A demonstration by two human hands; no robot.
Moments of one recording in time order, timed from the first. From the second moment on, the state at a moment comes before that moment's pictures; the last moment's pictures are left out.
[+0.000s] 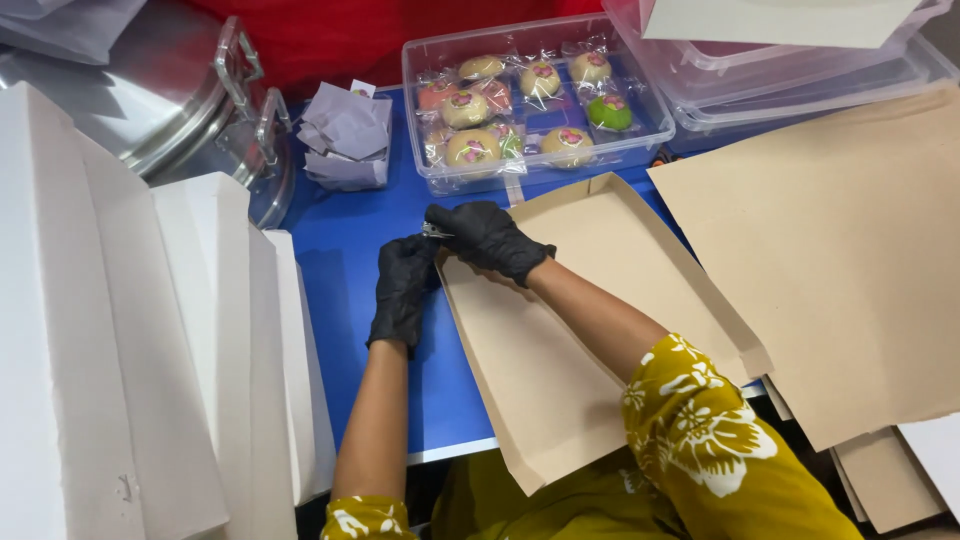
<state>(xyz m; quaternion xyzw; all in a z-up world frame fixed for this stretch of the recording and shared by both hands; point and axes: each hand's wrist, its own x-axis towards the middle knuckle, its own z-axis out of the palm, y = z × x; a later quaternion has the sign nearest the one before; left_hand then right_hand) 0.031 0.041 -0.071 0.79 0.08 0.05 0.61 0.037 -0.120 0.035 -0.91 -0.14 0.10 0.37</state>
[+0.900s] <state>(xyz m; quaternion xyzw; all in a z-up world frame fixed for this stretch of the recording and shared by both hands) 0.025 0.020 -0.050 0.72 0.10 0.02 0.68 0.051 -0.162 -0.095 -0.93 -0.31 -0.15 0.12</state>
